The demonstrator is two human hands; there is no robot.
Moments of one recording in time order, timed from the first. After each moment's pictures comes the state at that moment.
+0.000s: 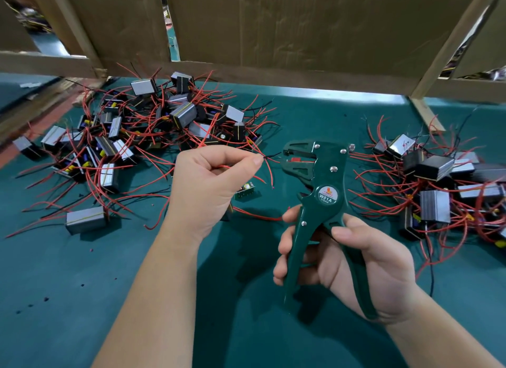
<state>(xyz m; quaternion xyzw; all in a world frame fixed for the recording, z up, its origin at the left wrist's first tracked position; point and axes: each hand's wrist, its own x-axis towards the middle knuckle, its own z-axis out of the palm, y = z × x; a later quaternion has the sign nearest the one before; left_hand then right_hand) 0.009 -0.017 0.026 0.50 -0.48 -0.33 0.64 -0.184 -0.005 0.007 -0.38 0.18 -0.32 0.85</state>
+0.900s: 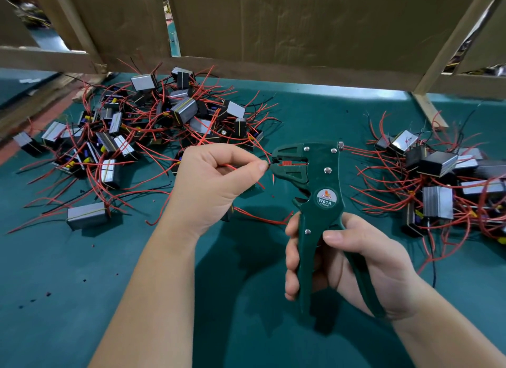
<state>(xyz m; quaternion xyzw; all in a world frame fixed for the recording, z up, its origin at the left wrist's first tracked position) 0.013 -0.015 0.025 0.49 -0.53 -0.34 0.60 -0.188 -0.006 0.009 -0.42 0.21 -0.26 0.84</state>
